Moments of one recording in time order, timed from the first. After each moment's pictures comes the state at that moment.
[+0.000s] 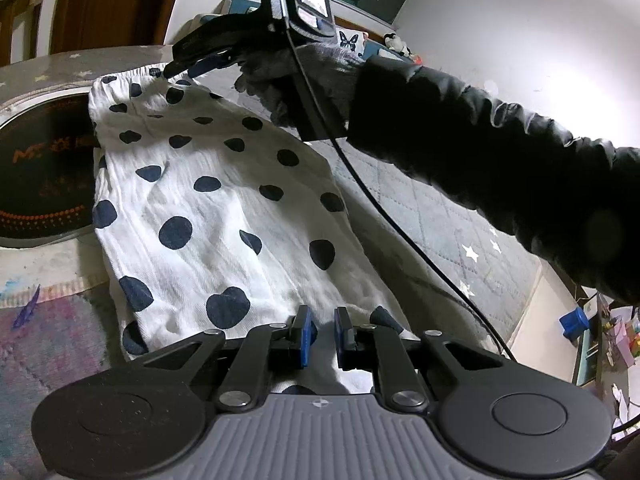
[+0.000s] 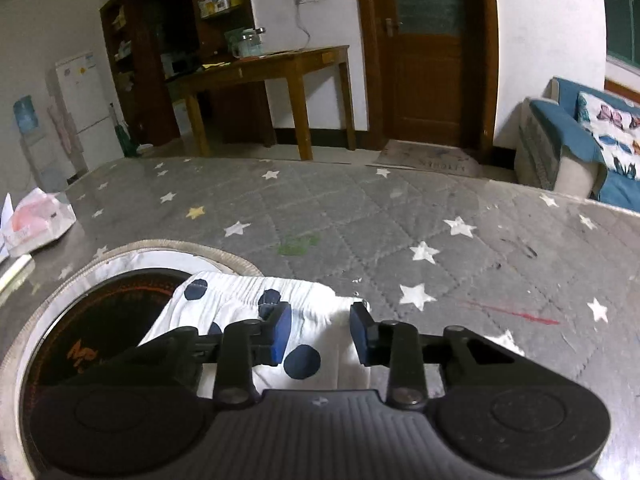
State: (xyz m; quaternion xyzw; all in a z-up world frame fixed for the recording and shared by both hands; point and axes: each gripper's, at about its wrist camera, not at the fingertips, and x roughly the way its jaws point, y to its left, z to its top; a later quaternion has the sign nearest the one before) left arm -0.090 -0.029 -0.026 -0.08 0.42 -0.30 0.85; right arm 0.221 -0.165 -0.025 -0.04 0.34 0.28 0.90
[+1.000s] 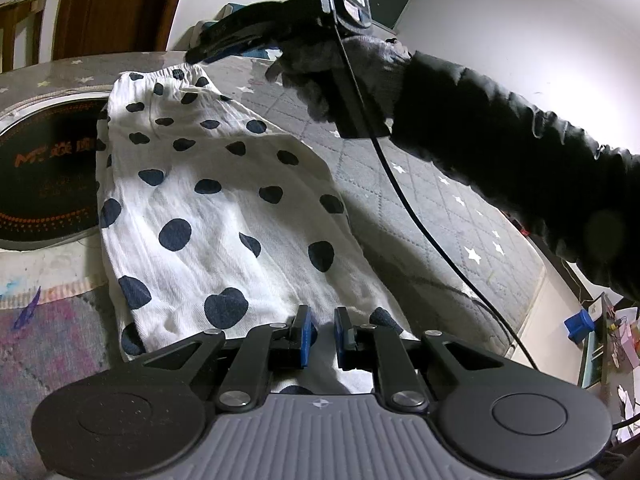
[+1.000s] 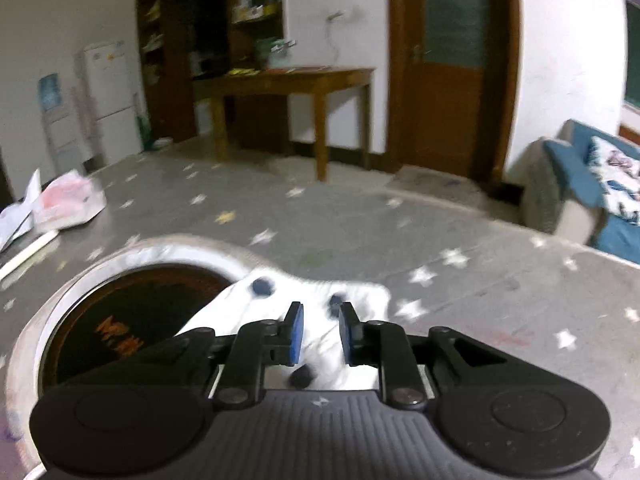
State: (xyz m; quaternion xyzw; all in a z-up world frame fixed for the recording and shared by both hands) left arm -0.097 -0.029 -0.021 -0.08 0.41 -0.29 0.86; right arm 0.187 -0.163 0.003 -0.09 0.31 0.31 0.90
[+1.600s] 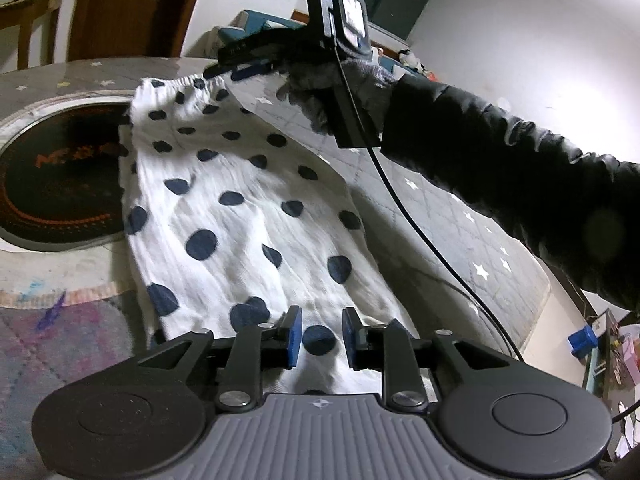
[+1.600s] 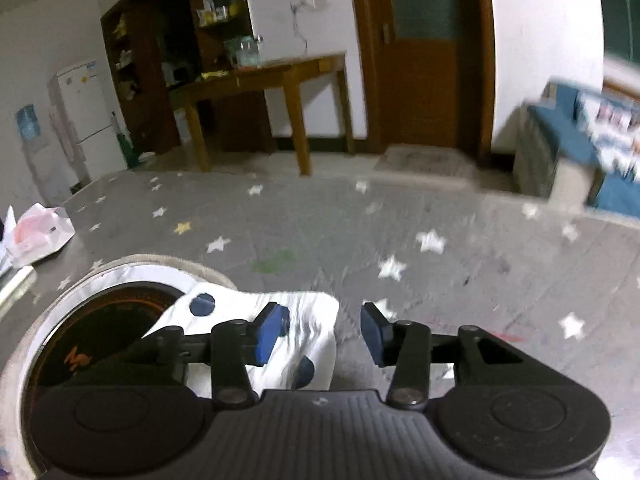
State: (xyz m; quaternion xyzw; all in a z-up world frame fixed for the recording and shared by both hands) left arm -0.095 -0.014 -0.004 -0.09 0.40 -0.27 0.87; right arm 0.246 -0.186 -0.018 -0.01 0.35 0.28 0.89
